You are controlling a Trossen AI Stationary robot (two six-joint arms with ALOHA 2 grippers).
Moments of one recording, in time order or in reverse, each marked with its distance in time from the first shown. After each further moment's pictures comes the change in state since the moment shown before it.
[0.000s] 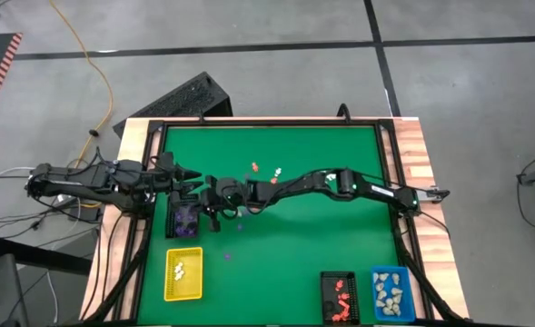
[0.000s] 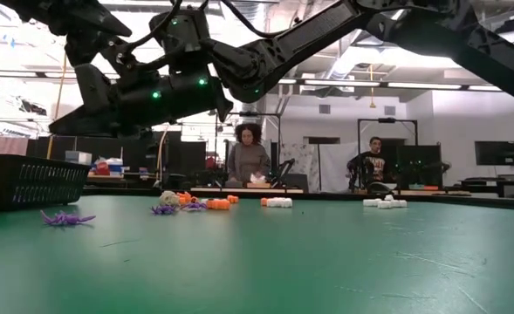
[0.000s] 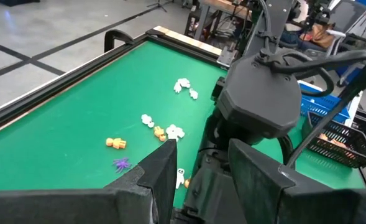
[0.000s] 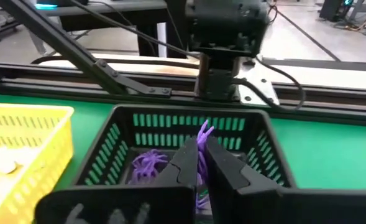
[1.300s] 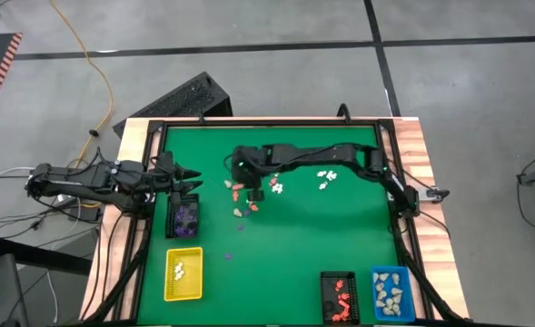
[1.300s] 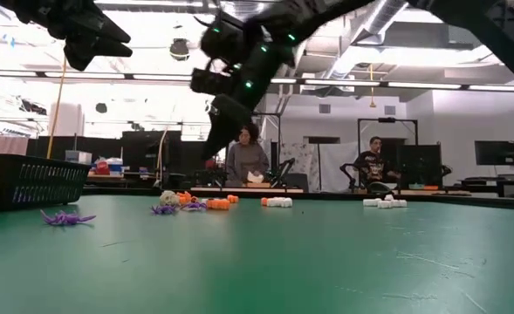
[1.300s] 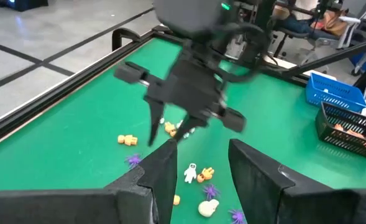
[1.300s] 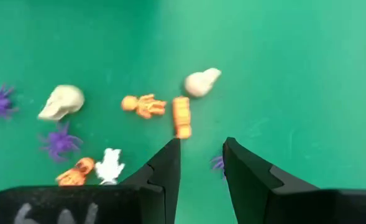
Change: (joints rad) left arm 0.000 -0.001 0.000 -0.030 -0.022 0.042; right arm -0.163 -0.349 -0.169 -0.893 0.125 -0.303
